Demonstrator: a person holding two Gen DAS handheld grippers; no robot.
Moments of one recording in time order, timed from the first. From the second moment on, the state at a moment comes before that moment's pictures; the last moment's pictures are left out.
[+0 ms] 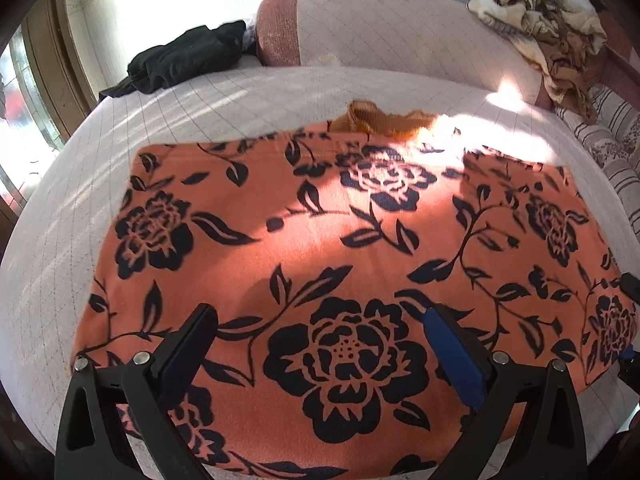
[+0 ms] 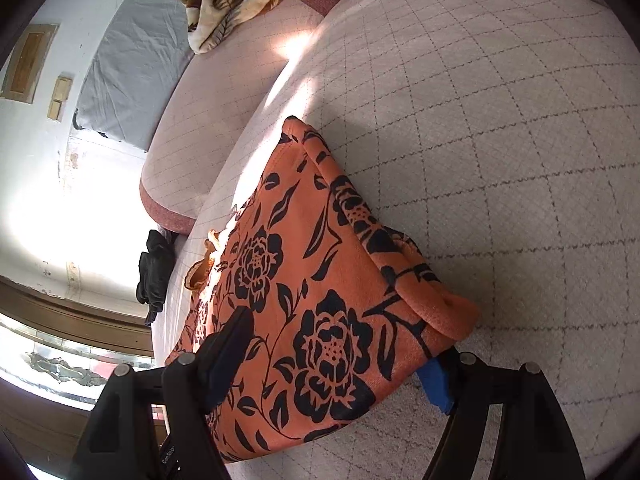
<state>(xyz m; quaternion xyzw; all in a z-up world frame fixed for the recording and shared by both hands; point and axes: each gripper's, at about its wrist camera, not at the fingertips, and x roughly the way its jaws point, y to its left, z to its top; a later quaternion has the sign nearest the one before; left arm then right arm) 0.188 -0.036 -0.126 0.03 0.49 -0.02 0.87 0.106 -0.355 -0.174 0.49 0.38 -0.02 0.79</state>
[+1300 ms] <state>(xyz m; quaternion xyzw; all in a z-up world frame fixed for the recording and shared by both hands) 0.190 -0.034 -0.123 0.03 0.50 -0.01 0.87 0.115 -0.362 -0.172 0.46 0.38 -0.03 0.80</state>
